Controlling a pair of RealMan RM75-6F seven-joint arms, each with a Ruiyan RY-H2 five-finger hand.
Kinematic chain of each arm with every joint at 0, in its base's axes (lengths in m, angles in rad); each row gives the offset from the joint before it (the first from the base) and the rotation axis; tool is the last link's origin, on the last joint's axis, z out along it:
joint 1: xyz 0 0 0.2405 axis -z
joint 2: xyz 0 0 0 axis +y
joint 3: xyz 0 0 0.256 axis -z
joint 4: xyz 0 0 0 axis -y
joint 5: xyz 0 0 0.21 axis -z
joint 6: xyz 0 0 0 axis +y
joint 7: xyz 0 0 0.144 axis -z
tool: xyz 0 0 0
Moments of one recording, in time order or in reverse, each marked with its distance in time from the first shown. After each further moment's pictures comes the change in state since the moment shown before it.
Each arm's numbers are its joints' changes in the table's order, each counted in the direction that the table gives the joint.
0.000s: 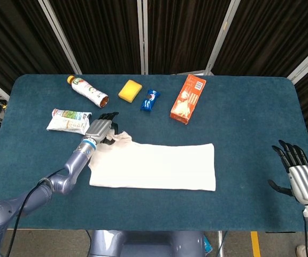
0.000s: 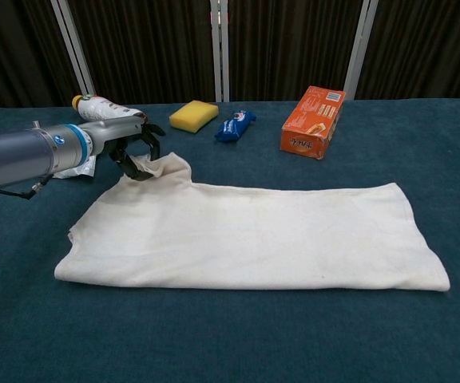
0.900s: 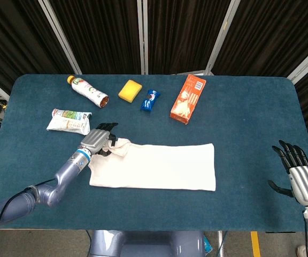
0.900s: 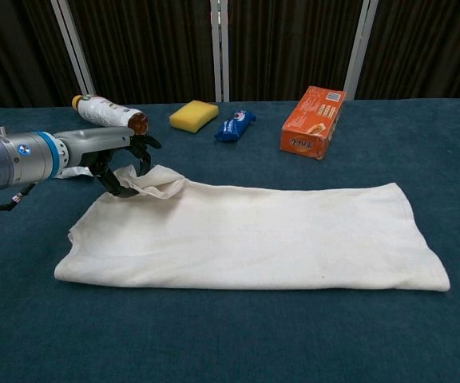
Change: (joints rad) left arm -0.066 0.162 -0.085 0.305 0.011 0.066 -0.109; right arm 0.006 0.009 0.001 0.015 0.010 0.018 0.000
